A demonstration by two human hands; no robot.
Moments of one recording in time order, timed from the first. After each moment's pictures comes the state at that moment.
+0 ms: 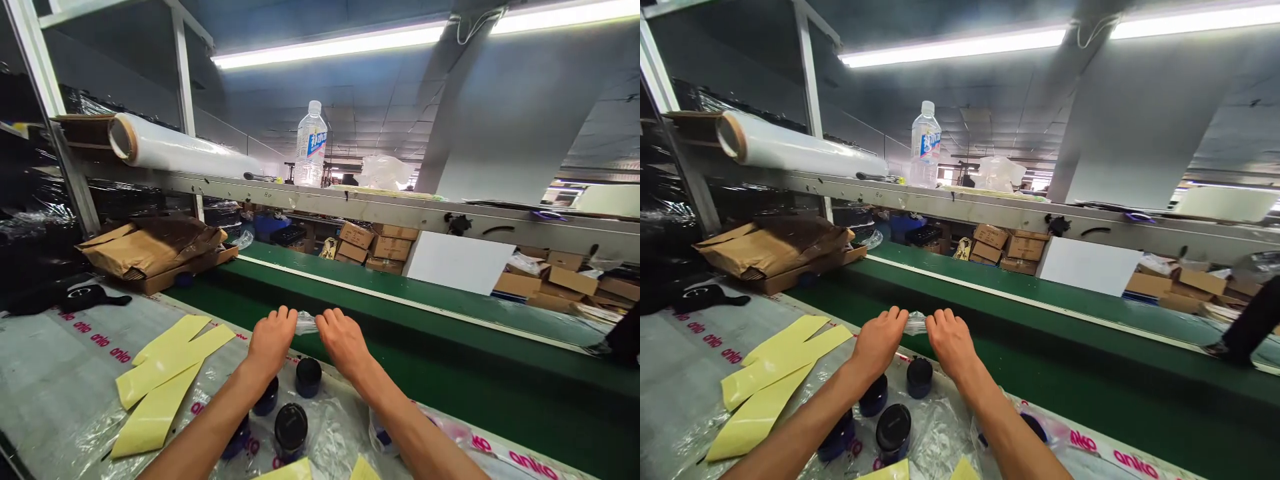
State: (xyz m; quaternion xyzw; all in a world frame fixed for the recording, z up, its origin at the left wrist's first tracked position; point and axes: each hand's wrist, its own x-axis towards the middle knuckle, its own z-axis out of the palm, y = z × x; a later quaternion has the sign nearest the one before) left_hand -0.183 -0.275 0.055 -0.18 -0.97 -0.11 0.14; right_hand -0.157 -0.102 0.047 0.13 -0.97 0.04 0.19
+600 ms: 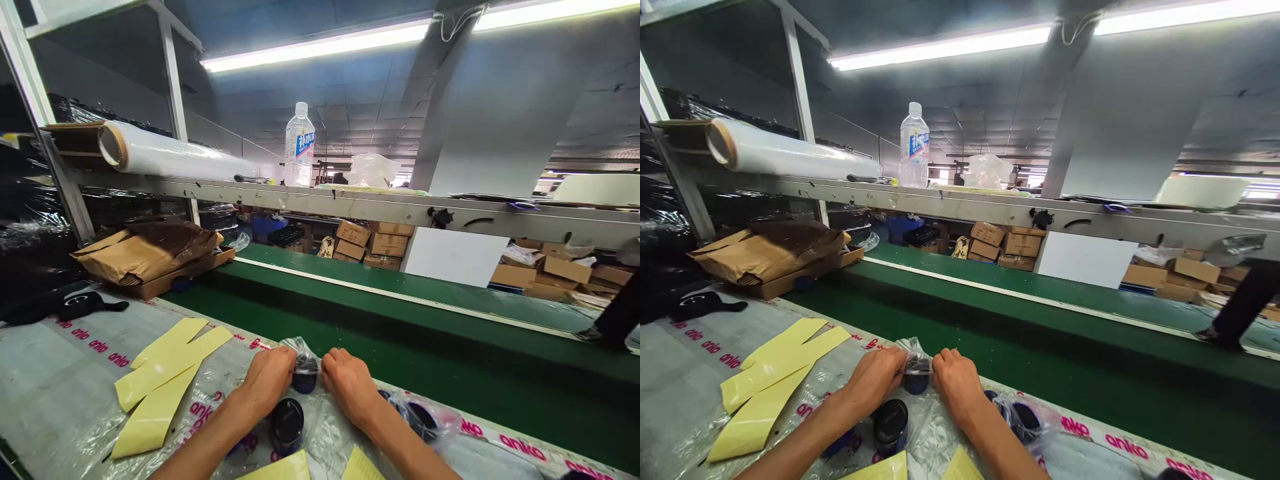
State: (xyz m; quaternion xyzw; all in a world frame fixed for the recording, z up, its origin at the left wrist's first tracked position) left_hand -0.152 -0.280 0.032 -0.29 -0.96 -0.01 0.02; right_hand -0.114 -0.085 -0.011 0.13 -0.98 -0.02 0.14
